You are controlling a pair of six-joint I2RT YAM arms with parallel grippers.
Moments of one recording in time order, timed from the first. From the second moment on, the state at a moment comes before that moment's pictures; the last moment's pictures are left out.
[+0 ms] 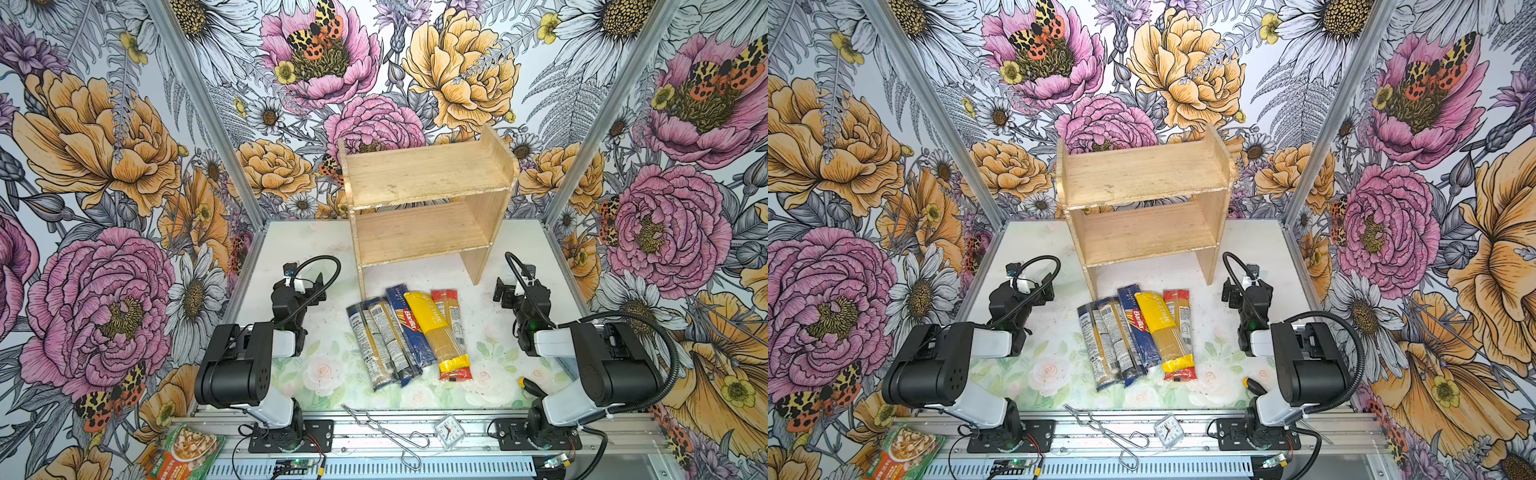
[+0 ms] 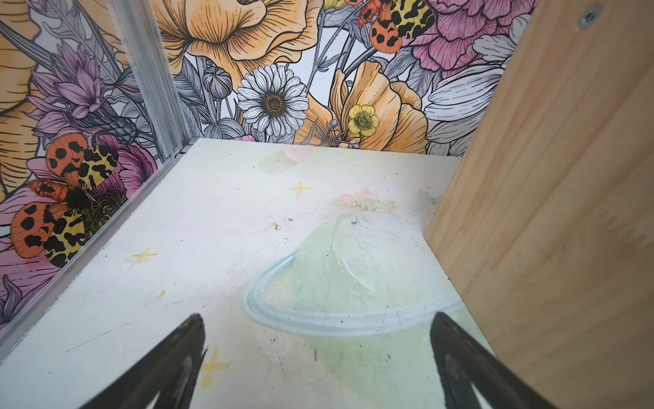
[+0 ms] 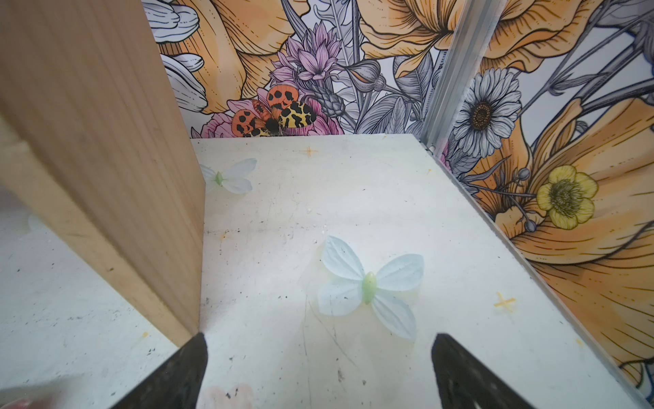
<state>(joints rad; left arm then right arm) 0.04 1.56 0.38 0.97 0.02 -0.06 -0.01 1.55 0.37 0.86 0.12 0.01</state>
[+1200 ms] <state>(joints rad) -0.01 1.38 0.25 1.07 -0.01 -0.03 0.00 1.36 0.37 0.80 0.10 -0.02</state>
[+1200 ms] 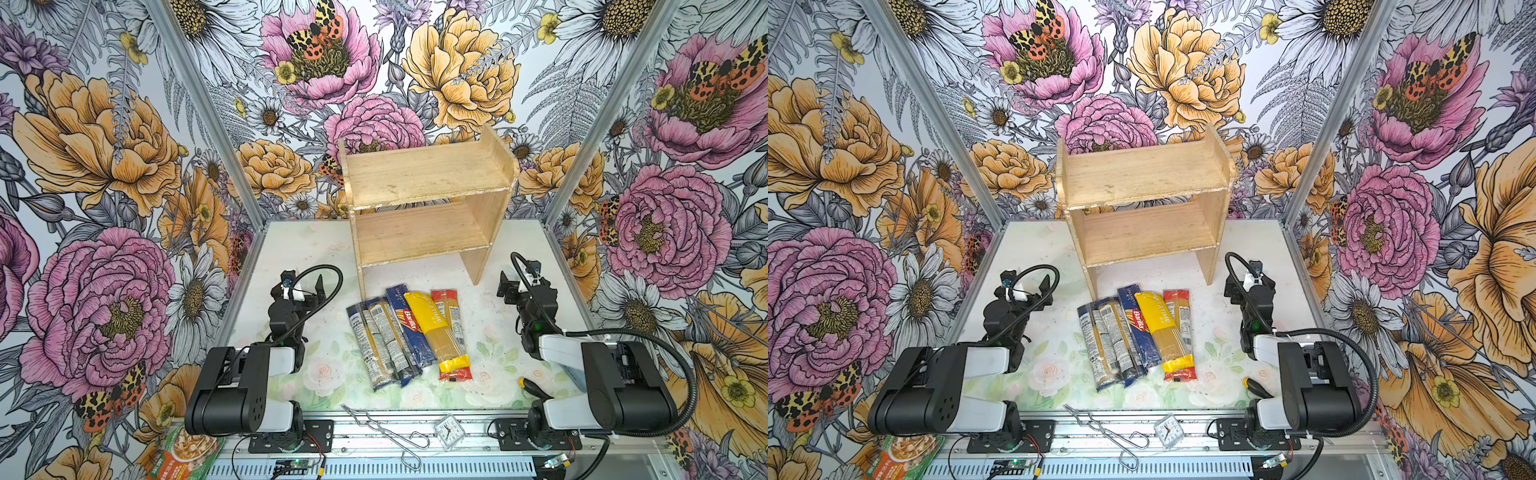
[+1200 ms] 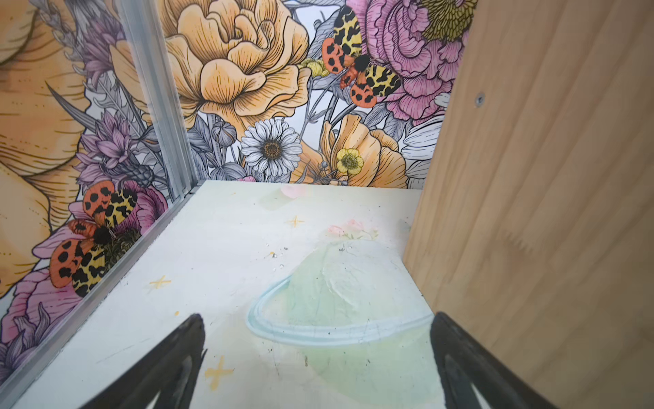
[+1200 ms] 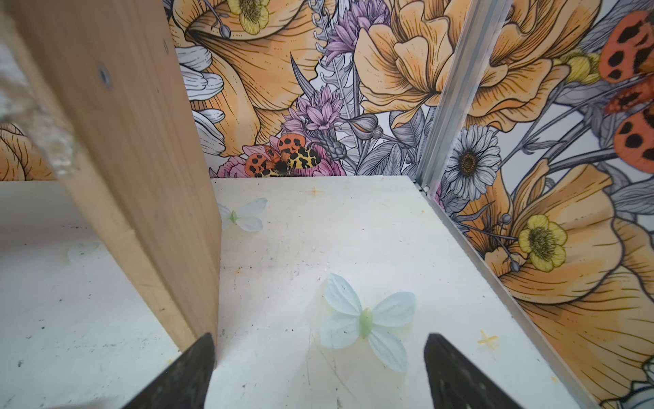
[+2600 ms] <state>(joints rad) -0.44 0.56 0.25 0.09 -0.08 -0.41 0.47 1.06 0.40 0.14 -0.42 0.41</state>
